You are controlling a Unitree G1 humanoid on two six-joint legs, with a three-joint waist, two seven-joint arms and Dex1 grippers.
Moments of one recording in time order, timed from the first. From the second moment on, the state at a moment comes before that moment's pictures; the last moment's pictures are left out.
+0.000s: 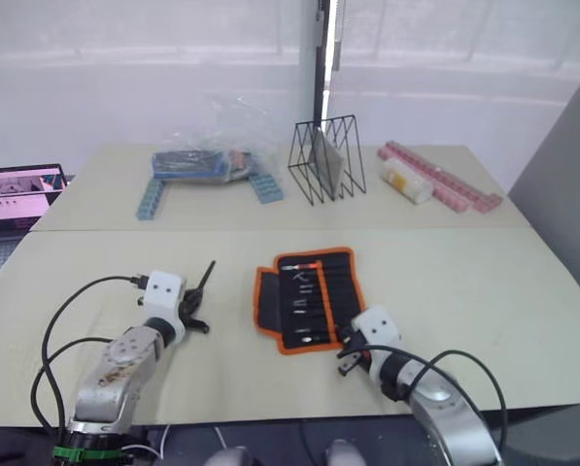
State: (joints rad) left arm -0.11 0.32 0.07 -0.20 -0.10 0.55 -0.23; right arm 0.10 -0.44 0.10 -0.41 0.20 0.46 0.50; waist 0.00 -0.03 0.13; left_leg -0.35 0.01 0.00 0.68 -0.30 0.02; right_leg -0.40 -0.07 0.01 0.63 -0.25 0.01
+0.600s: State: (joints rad) left arm -0.48 0.58 -0.14 -0.19 -0.26 0.51 -0.83; right arm 0.10 -0.44 0.11 -0.42 0.20 0.47 0.49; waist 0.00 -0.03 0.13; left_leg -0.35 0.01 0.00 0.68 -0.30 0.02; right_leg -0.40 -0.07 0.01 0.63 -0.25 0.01
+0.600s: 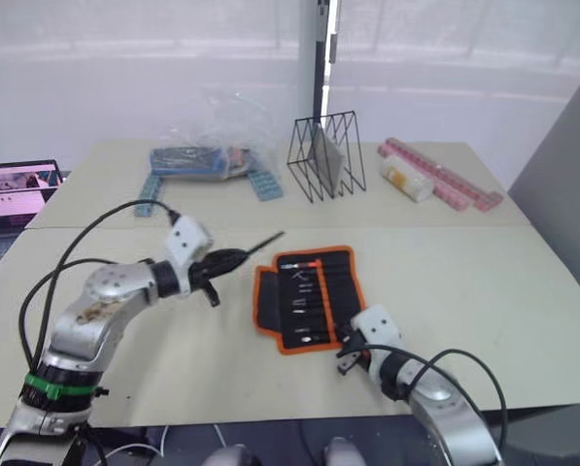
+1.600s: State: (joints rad) left arm -0.67 0.64 -0.55 -0.18 -0.05 0.65 -1.09; right arm 0.22 -0.40 0.11 -0.52 0.20 0.48 0.42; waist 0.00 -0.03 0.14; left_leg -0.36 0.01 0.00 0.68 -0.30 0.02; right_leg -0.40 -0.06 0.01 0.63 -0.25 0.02
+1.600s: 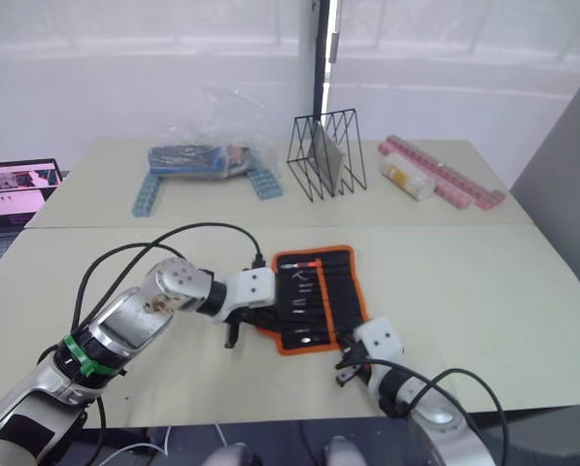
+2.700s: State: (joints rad) left arm -0.81 0.31 -0.65 0.16 0.13 0.47 -1.07; right arm 0.24 -0.38 0.11 -0.53 0.20 0.48 0.39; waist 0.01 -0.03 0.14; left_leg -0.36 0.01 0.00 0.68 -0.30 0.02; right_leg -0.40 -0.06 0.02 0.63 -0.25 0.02
